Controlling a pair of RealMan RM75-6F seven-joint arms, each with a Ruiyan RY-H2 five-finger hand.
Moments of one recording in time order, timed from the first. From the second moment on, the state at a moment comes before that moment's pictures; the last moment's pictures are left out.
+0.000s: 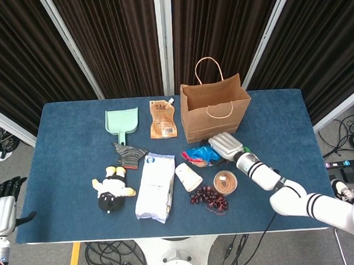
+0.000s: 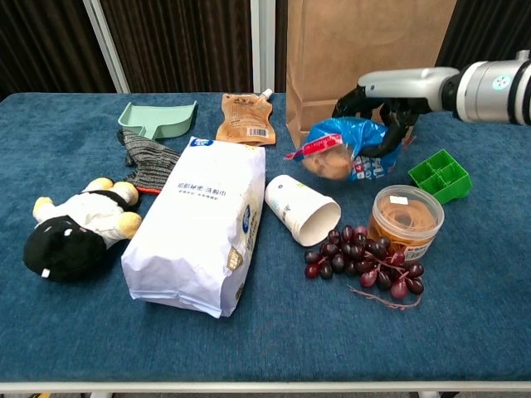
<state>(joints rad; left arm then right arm) -0.05 -1.25 -0.06 -1.49 1.35 1.44 0.11 0.91 -1.41 0.17 -1.32 -1.33 0.61 0.16</state>
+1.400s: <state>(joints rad) -0.04 -1.24 -0.06 -1.51 1.36 1.46 0.11 1.10 -1.12 0.35 -1.31 -1.01 0.63 0.11</state>
